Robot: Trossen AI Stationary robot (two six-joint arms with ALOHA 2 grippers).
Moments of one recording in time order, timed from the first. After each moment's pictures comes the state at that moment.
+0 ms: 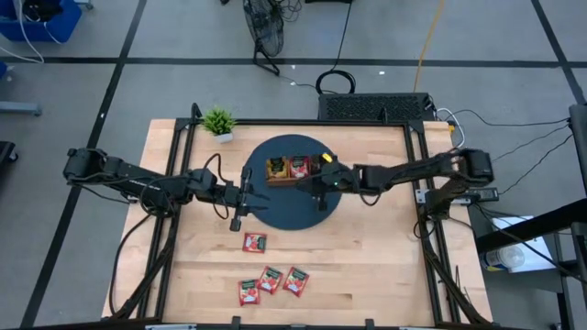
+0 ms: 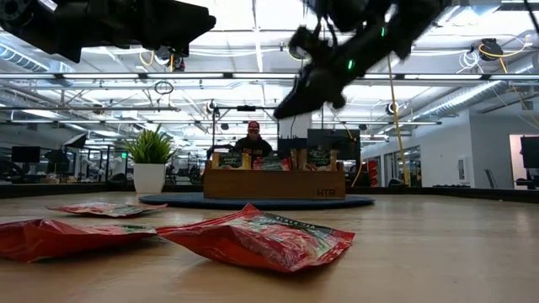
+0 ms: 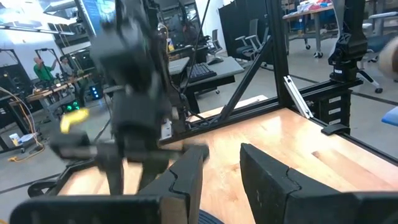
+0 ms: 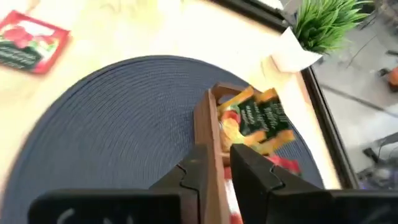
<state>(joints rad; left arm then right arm) -0.06 1.15 0.41 0.76 0.14 0.25 -0.06 1.61 0.92 0.16 0.18 -0.36</state>
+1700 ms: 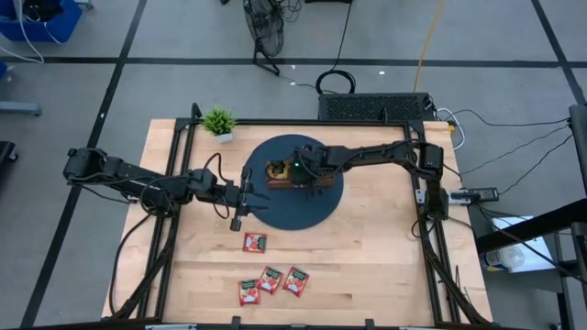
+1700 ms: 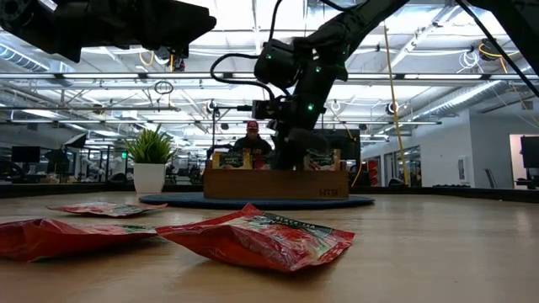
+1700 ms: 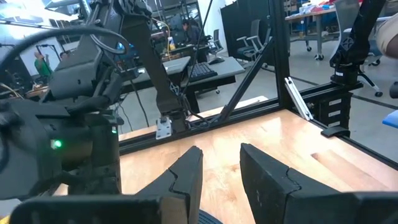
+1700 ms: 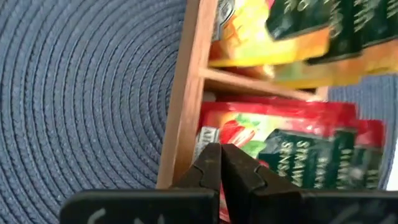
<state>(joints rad) -0.06 1.15 0.41 0.76 0.13 0.23 -0.22 2.00 1.39 -0.47 0.08 -0.51</state>
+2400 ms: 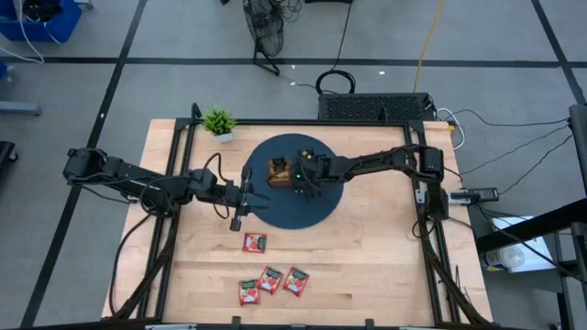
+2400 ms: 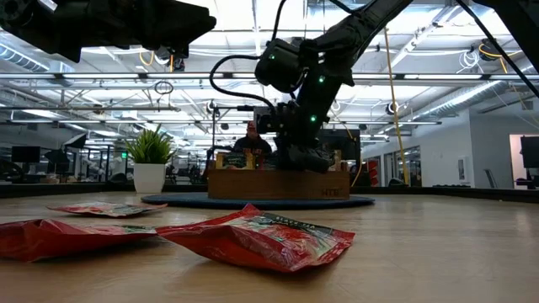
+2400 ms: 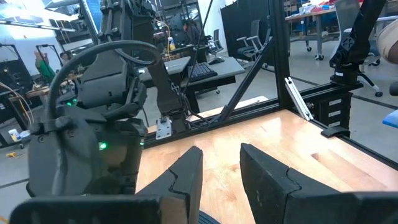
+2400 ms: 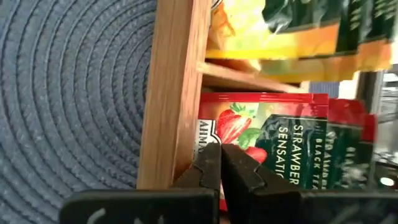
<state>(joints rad) -0.06 1.15 0.41 0.76 0.13 0.23 -0.16 1.99 1.30 -0.33 0.35 -0.55</state>
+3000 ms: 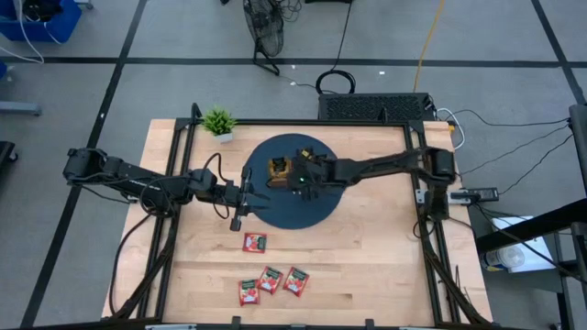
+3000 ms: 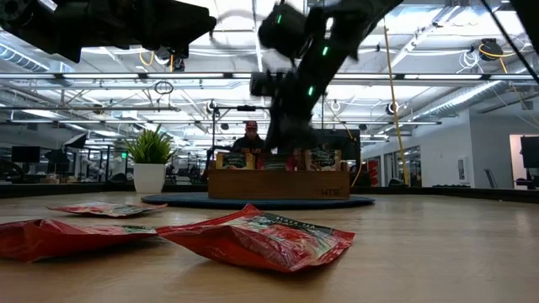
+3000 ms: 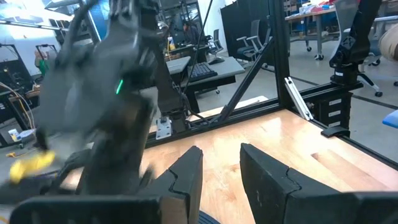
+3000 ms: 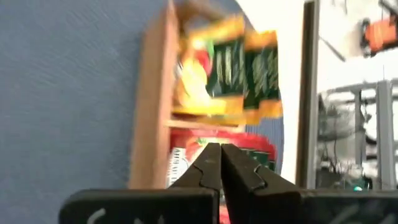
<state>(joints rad) -0.06 1.15 0.41 0.76 0.13 0.23 -0.10 1.90 1.30 -0.27 0.42 -0.54</state>
